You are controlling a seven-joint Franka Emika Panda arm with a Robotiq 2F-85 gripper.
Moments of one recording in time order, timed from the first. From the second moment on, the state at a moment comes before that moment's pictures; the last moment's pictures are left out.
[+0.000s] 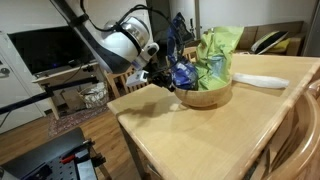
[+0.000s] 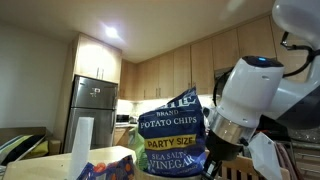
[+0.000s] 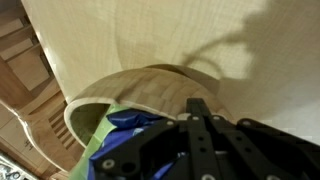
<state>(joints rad) -0.01 0.35 0.05 -2.28 -1.61 2.86 1.36</state>
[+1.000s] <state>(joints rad) 0.01 0.36 0.07 -2.20 -1.60 2.86 1.43</state>
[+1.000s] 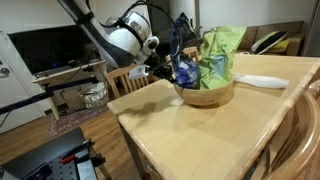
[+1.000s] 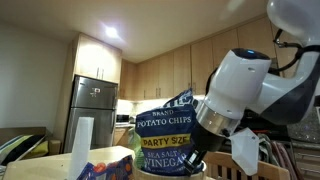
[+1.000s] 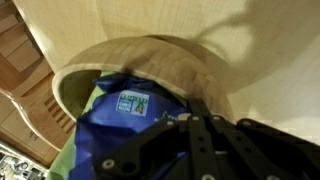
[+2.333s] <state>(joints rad) 0.00 0.21 0.07 -2.42 -1.51 2.84 1.40</state>
